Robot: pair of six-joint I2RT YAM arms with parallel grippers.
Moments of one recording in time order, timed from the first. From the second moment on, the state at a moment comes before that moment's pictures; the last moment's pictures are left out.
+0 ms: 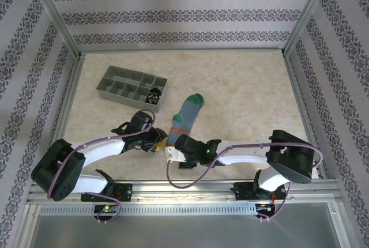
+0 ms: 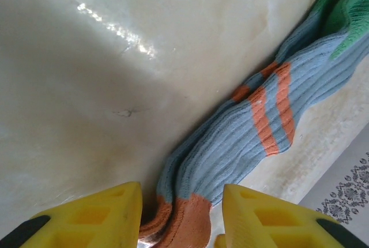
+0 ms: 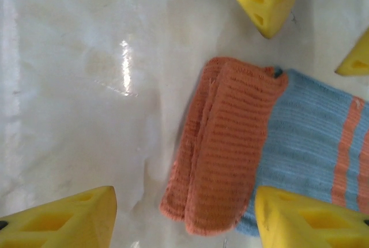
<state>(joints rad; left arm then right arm) -0.56 1.32 0.49 -0.11 0.35 -1.43 1.18 1.54 0.71 -0.17 0.10 -0.46</state>
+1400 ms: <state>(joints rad) -0.56 1.24 0.51 -0.23 0.31 -1.36 0.74 1.79 0.99 -0.40 -0.58 -0.04</state>
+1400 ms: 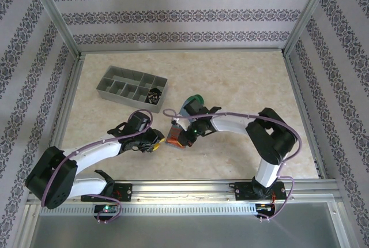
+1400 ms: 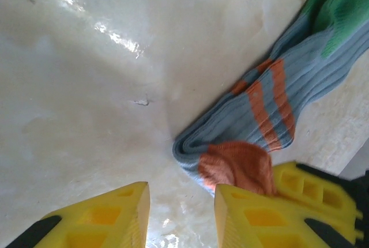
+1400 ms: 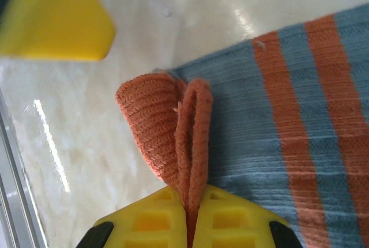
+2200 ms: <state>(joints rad) -0.58 1.45 0.53 -0.06 0.35 -1.46 0.68 1.92 1.09 -0.46 -0.70 0.04</state>
